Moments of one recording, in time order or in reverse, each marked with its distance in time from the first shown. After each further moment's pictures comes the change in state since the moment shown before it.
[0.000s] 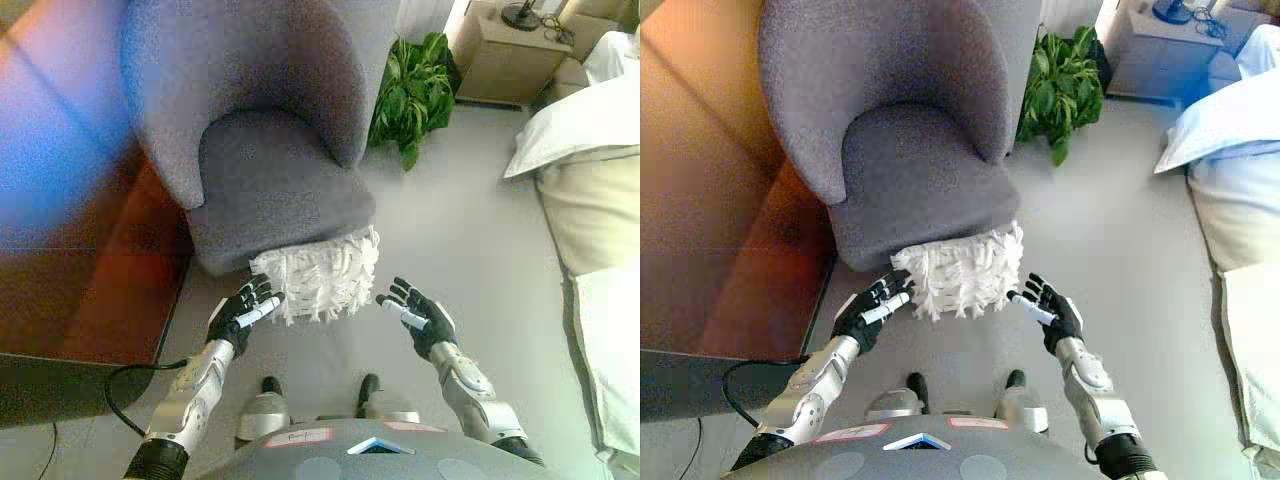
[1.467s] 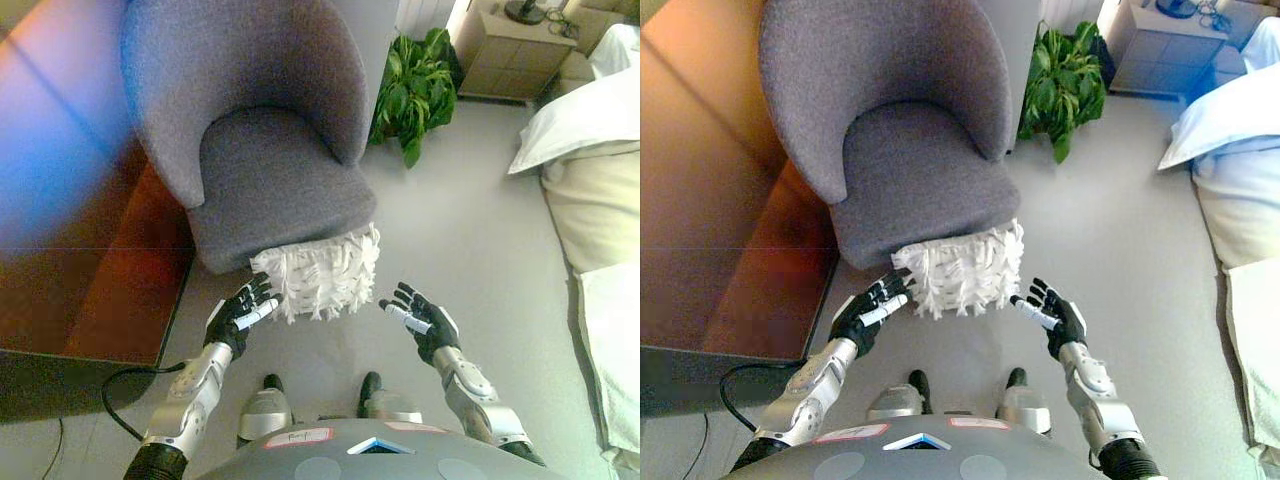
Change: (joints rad) left arm 0.011 0.012 0.000 -0.004 -0.010 -0.033 -0.001; right arm -0.005 -0.025 0.002 -0.001 -0.012 -0.001 -0.009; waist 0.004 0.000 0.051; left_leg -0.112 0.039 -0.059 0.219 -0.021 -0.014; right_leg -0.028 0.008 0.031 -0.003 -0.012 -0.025
